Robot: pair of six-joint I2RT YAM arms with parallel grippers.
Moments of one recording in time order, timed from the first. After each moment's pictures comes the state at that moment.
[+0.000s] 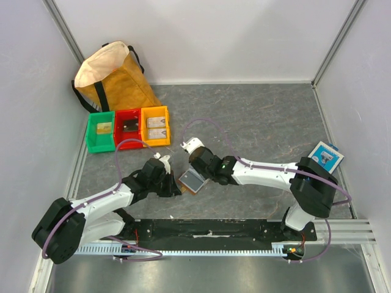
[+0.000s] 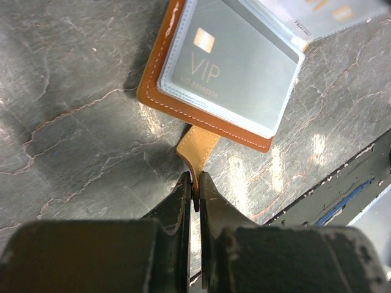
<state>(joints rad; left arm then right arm) -0.65 1.06 0.33 -0.14 0.25 -0.63 1.08 1.63 1.02 -0.28 0.42 0.14</state>
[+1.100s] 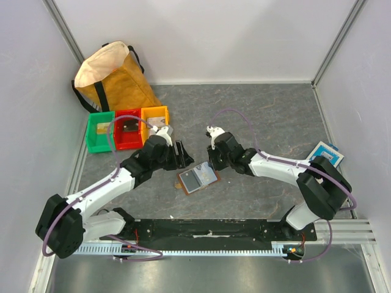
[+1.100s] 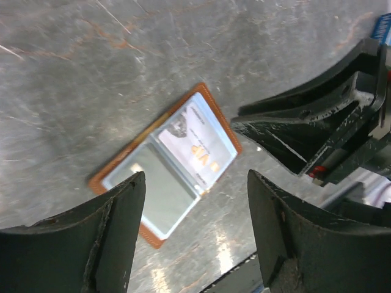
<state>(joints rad) -0.62 1.13 0.68 -0.21 0.06 -0.66 0.79 1.55 0.86 -0.10 0.02 0.29</state>
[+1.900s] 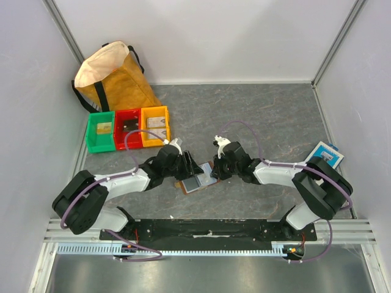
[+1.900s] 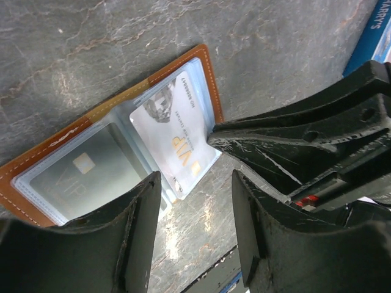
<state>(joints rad) -0.71 1.36 0.53 0.17 0.18 -0.96 0.75 1.56 0.65 0.14 -0.17 0.39</state>
